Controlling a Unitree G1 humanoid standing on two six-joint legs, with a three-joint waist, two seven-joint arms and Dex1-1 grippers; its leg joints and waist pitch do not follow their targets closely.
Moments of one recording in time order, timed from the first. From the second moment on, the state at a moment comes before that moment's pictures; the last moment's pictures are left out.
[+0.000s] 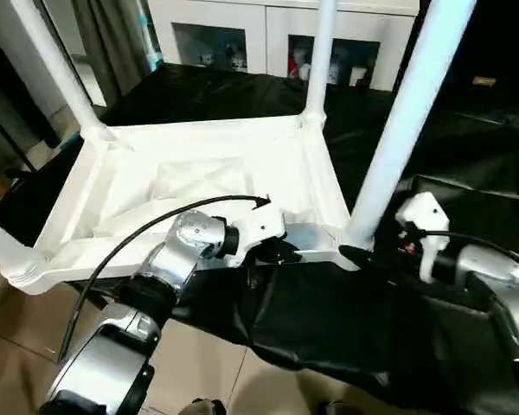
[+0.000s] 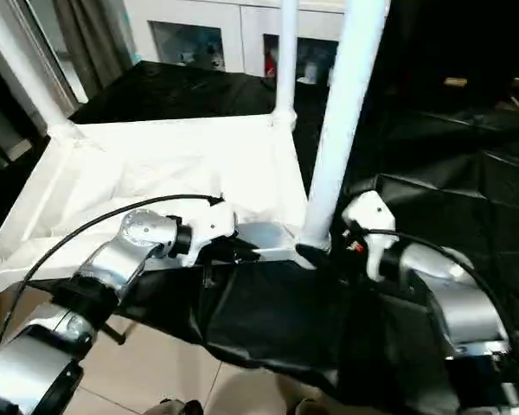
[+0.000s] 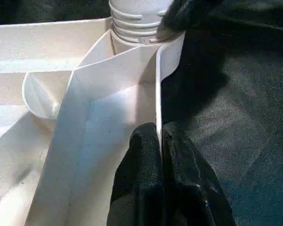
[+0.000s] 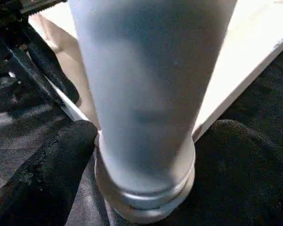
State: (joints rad) left arm -0.71 0.20 -0.31 0.73 0.07 -0.09 -1.14; right arm -0.27 -0.56 0.03 0.10 0.24 0.34 0.87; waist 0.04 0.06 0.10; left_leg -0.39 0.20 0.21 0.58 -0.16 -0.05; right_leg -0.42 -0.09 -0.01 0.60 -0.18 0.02
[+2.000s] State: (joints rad) left arm -0.73 0.29 -0.29 0.76 0.03 -0.09 -1.35; right arm -0.30 -0.52 0.07 0.14 0.29 0.28 1.05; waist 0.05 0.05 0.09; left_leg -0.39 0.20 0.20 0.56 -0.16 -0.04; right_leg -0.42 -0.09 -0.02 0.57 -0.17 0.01
